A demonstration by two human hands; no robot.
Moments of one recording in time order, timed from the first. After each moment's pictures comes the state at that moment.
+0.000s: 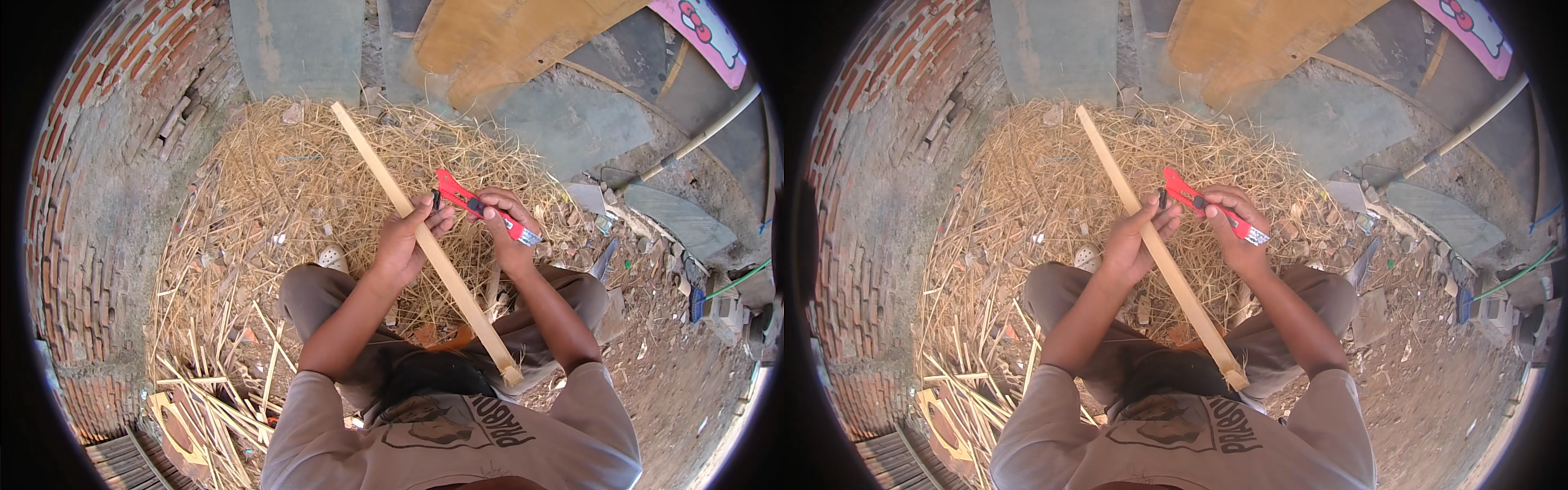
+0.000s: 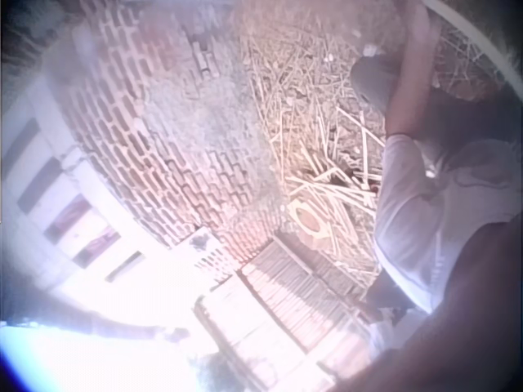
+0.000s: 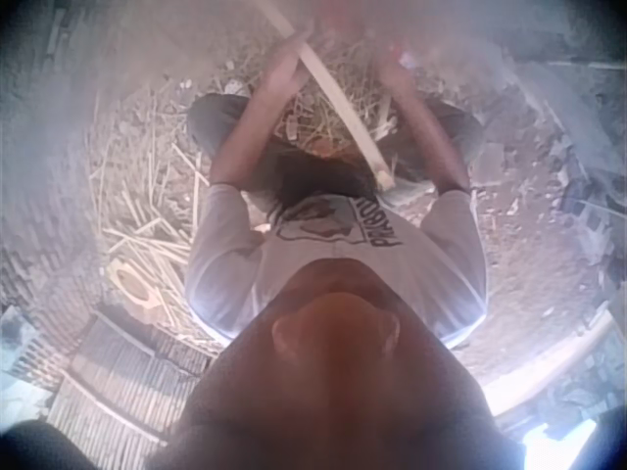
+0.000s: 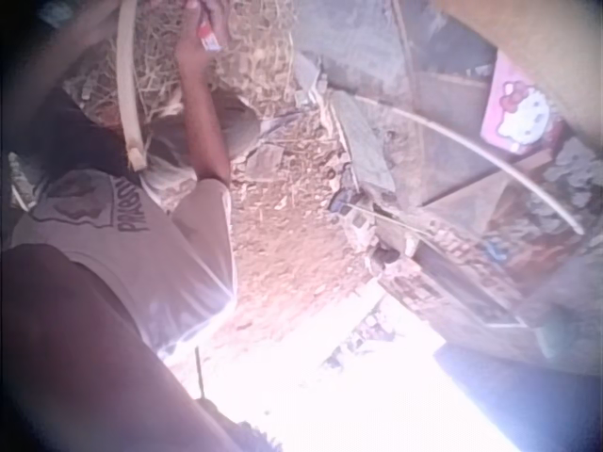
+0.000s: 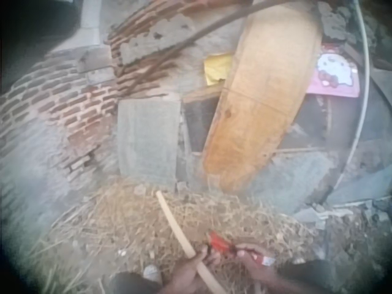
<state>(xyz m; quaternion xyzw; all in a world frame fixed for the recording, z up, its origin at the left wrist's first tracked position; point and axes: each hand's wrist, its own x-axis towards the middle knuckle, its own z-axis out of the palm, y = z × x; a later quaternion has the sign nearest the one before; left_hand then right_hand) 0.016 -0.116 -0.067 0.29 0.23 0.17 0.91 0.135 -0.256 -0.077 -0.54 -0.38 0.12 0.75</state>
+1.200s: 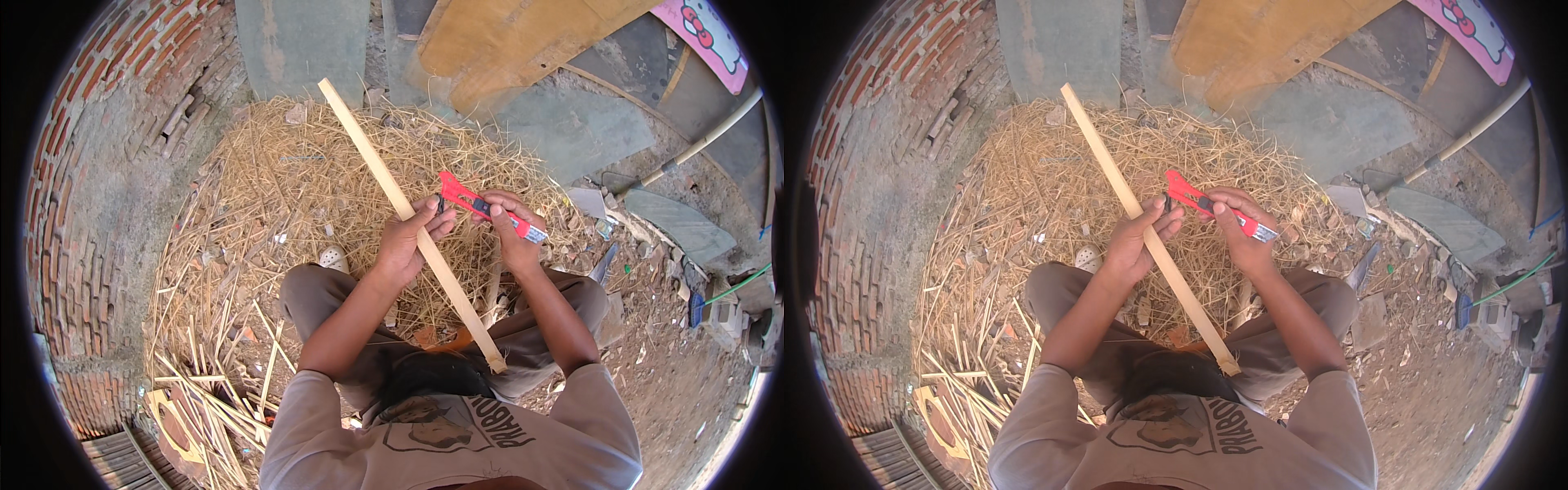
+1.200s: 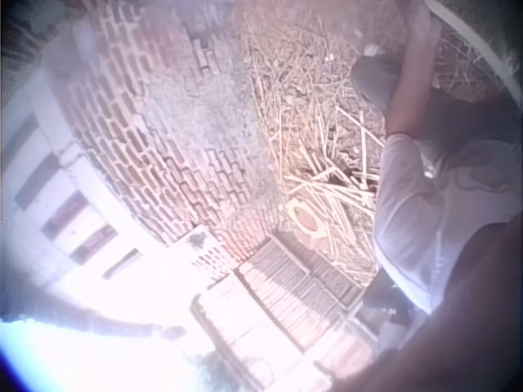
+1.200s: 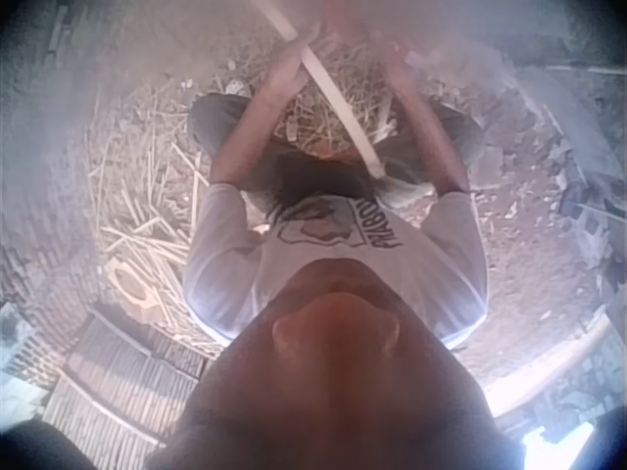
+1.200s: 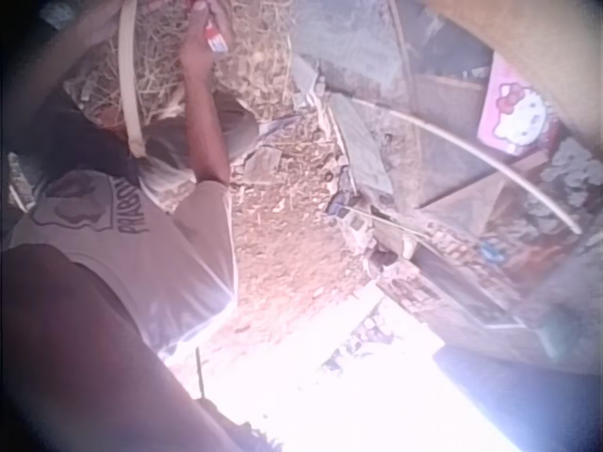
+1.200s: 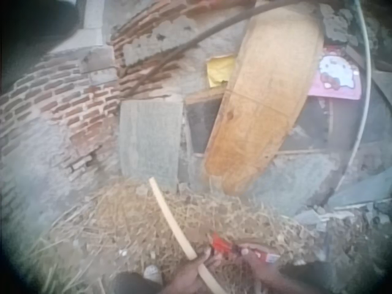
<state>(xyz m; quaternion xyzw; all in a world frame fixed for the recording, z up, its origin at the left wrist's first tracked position) 0.017 -0.114 -0.070 0.30 0.24 0.17 0.91 0.141 -0.258 -0.074 -0.53 -0.36 0.14 0.75</state>
